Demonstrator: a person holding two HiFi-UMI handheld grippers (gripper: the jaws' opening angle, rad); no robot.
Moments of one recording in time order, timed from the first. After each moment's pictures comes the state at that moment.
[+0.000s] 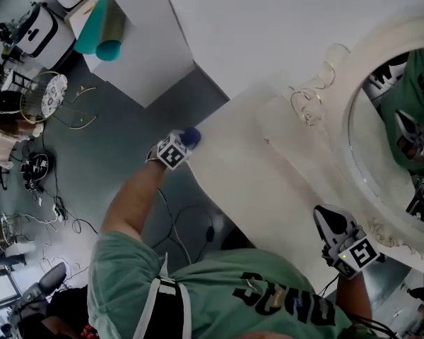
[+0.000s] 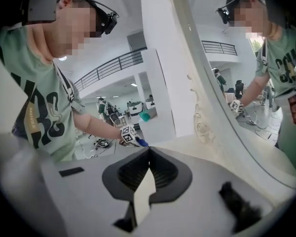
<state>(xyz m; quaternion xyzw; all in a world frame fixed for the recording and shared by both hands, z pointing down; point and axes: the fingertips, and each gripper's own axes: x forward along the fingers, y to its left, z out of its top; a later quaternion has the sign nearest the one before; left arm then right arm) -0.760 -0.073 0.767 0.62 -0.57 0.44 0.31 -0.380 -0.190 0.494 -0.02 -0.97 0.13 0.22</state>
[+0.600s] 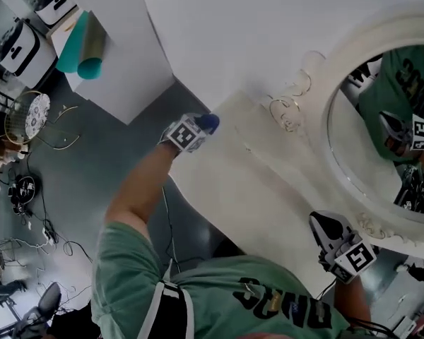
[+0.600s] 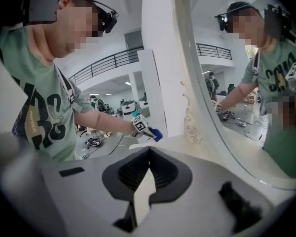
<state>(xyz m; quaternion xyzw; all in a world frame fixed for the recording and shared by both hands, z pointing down) -0.731 -0.240 0.691 0.72 -0.55 0.34 0.23 -0.362 -0.188 0.468 0.02 -0.97 0.11 0.23</state>
